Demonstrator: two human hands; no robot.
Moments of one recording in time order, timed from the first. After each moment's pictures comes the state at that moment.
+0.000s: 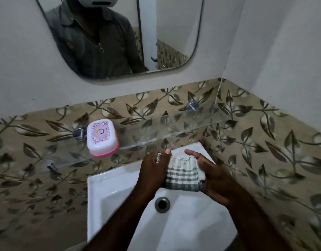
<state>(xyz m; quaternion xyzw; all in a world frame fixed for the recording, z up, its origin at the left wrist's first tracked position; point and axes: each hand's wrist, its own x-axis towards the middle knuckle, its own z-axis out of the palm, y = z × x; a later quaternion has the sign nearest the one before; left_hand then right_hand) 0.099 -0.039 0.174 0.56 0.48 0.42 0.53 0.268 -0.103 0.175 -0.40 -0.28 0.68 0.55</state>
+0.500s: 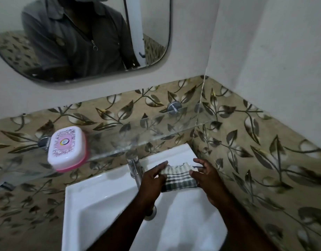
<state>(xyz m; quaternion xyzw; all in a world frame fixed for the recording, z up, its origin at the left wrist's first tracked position) 0.167 -0.023 0.093 0.49 0.49 0.35 0.63 0.346 -0.071 0.074 -0.63 -0.27 0.47 0.55</state>
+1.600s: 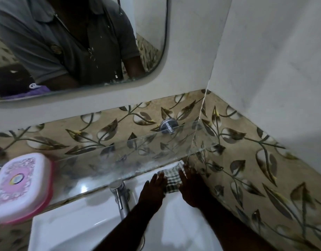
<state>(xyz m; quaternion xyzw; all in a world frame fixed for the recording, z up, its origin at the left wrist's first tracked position) 0.225 0.085 -0.014 0.89 0.43 -0.07 0.14 0.402 0.033 -0.027 -0.74 -0.67 0.05 -0.02</state>
